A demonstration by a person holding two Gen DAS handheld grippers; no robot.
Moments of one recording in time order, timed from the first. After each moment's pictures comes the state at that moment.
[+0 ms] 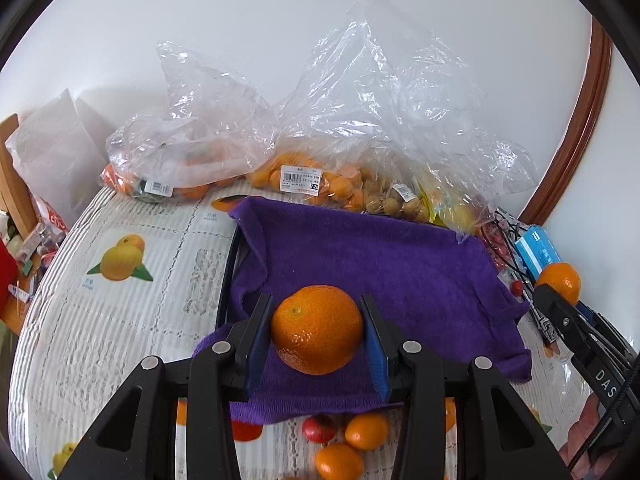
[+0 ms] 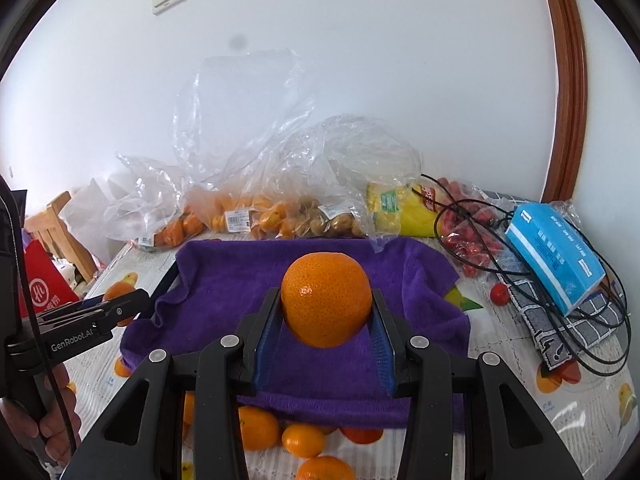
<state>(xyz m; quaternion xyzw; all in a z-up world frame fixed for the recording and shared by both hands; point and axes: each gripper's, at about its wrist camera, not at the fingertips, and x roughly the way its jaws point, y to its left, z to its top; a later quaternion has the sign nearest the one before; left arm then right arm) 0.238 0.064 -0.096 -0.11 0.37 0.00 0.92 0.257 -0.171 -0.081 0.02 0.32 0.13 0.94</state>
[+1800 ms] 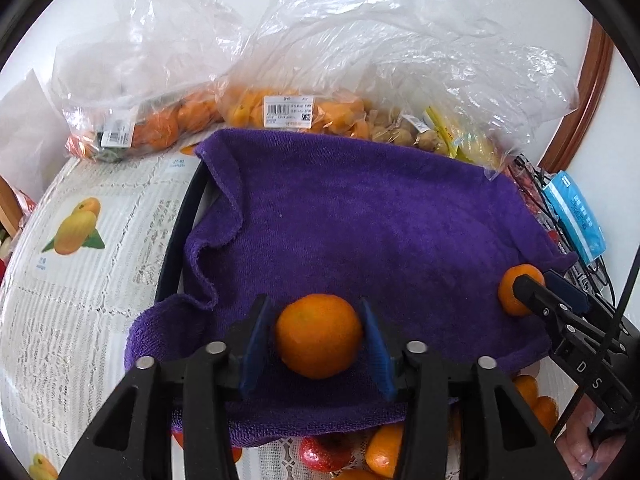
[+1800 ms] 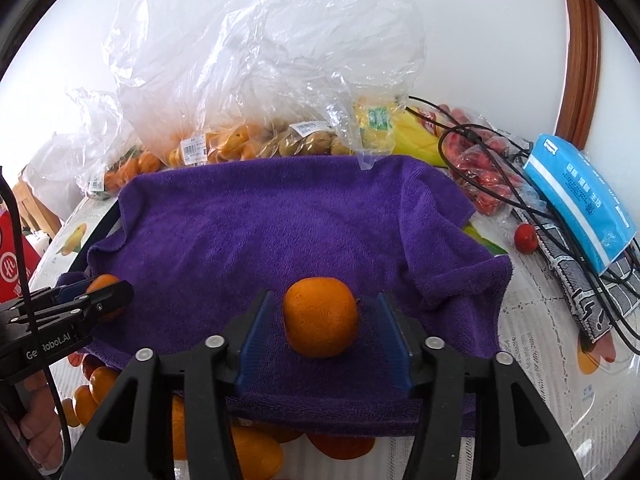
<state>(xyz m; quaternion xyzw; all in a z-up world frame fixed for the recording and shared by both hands) 0.268 0.046 -0.158 -0.07 0.42 0.00 0.90 0.293 -0.171 -0.159 0.00 0.39 0.11 0.91</state>
